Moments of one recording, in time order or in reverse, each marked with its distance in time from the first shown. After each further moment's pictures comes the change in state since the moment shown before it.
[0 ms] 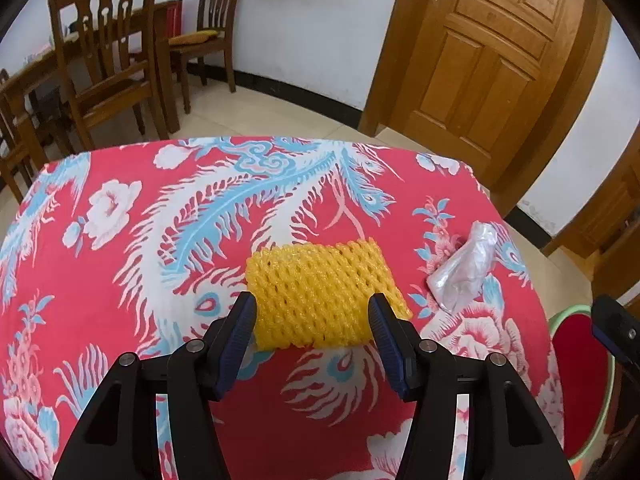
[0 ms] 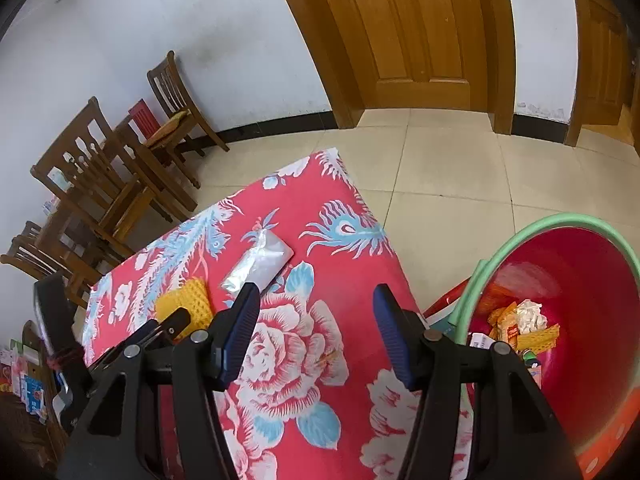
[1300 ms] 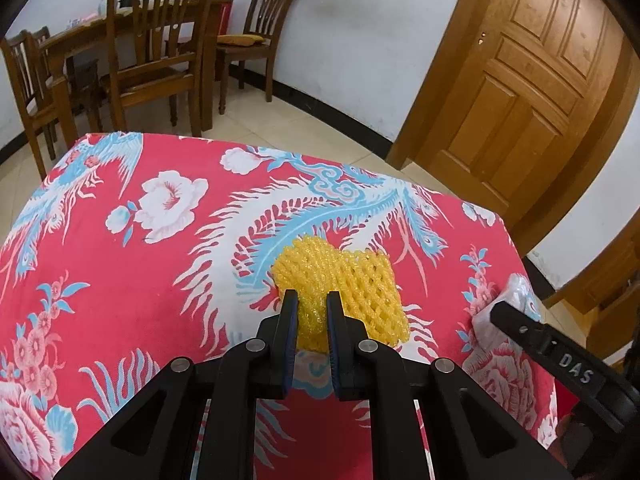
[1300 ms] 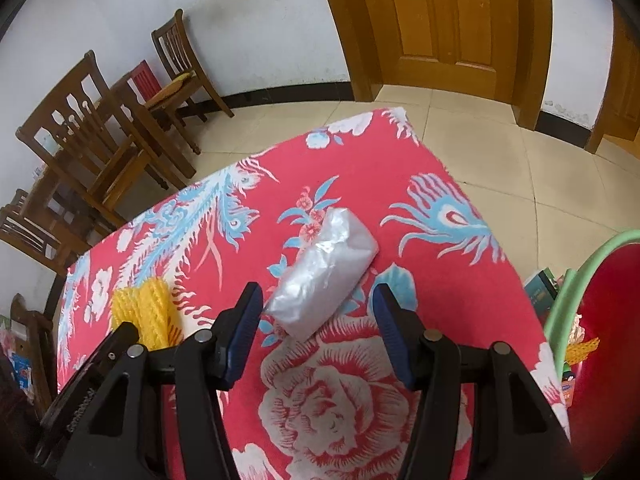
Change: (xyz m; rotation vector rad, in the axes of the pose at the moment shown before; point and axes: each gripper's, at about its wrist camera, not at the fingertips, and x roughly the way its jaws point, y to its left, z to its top) left arm -0.007 0.052 0.004 -0.172 -0.071 0.022; right arm 0.095 0.066 0.000 -0.075 0.103 -0.020
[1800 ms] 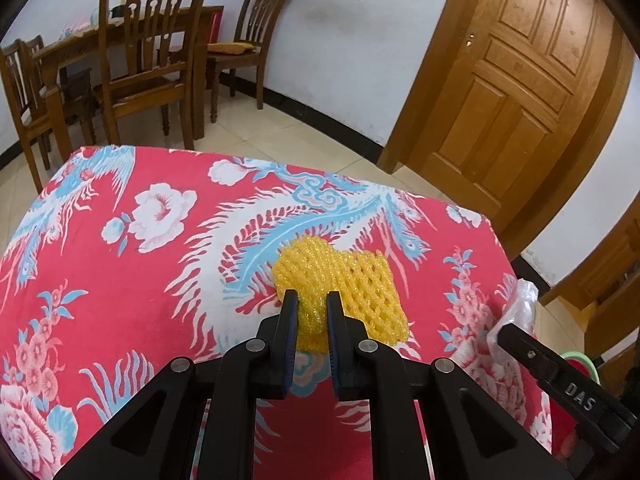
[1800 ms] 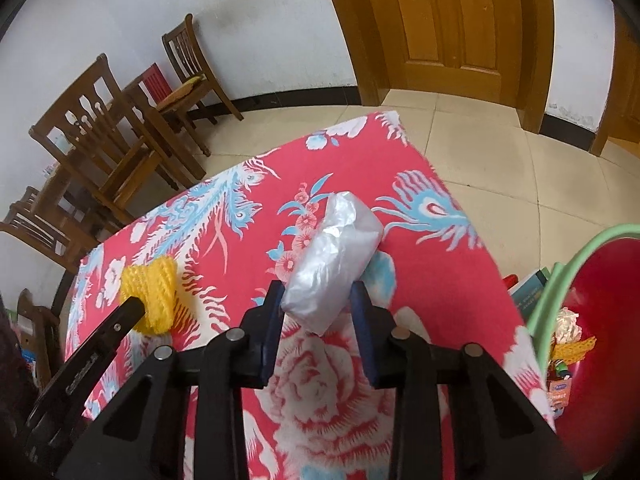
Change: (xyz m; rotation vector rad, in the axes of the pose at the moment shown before) left arm -0.011 -0.012 0.000 0.029 -0.025 -0.026; right arm -0.030 -0.016 -0.013 -0.010 -0.028 0.045
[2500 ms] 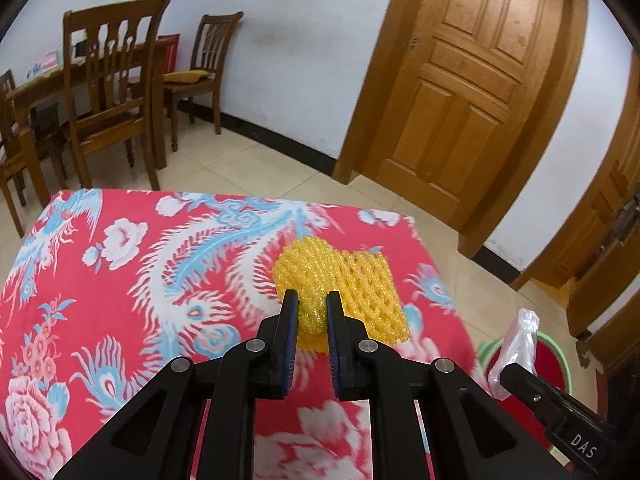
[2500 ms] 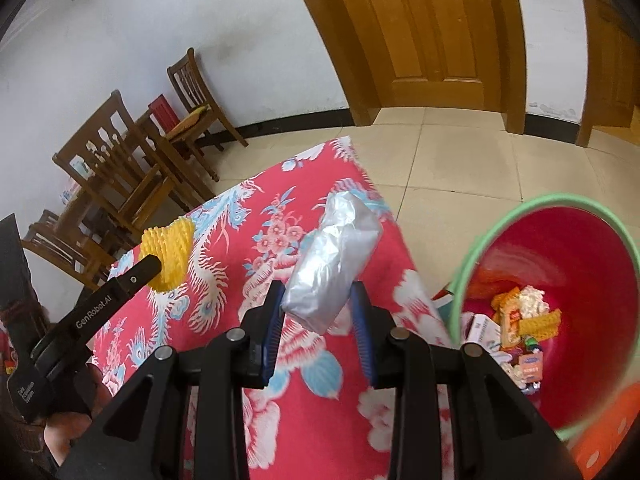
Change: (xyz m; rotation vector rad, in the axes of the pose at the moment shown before) left arm -0.061 -0.061 -0.012 0.112 -0.061 -0.113; right arm -0.104 -0.055 -0.036 0.057 -0.086 0.041
